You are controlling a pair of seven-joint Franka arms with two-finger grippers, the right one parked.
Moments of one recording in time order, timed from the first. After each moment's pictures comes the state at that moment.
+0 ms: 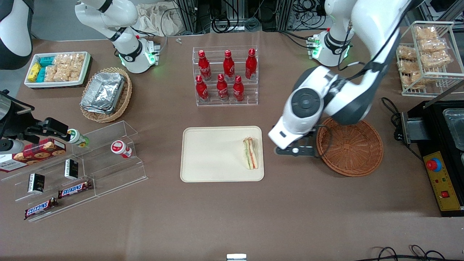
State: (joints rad) arm 0.03 0.43 -0.62 -1.56 0.26 1.74 -0.52
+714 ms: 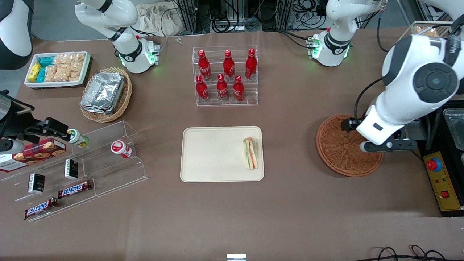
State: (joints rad) arm 0.31 0.24 -0.60 -1.55 0.21 1.58 -0.34
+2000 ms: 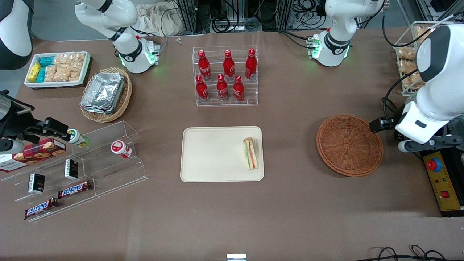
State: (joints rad) arm 0.03 0.17 -0.15 -1.53 0.10 1.60 -0.21
